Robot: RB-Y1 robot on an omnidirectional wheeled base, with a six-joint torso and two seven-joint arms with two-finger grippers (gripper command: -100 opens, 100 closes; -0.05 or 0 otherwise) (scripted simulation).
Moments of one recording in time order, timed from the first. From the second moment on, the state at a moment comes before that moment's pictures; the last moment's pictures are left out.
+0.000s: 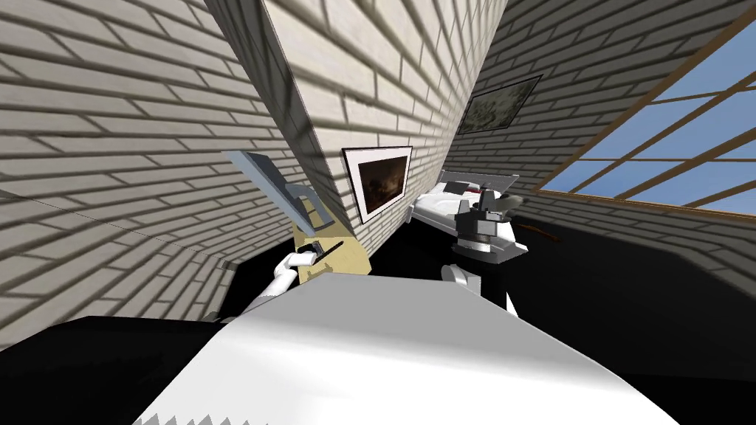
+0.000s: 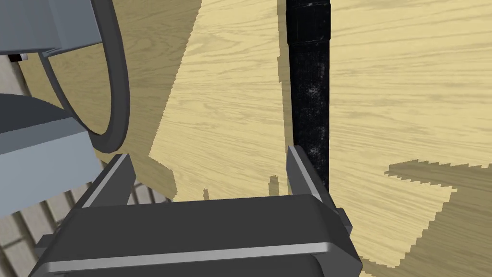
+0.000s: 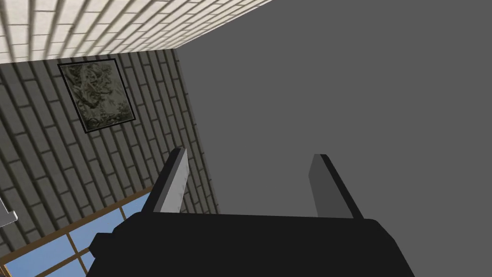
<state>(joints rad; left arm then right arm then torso) 0.10 0.61 0.10 -1.26 0.29 0.53 0.62 0.49 0.01 -0.02 -2.37 -0.08 -0.44 0.15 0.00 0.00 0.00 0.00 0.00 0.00</state>
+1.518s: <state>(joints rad) -0.01 0.57 0.11 -0.92 0.31 0.68 0.74 0.49 0.01 -0.02 -2.37 -0.08 -0.44 0.15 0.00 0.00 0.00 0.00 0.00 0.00</state>
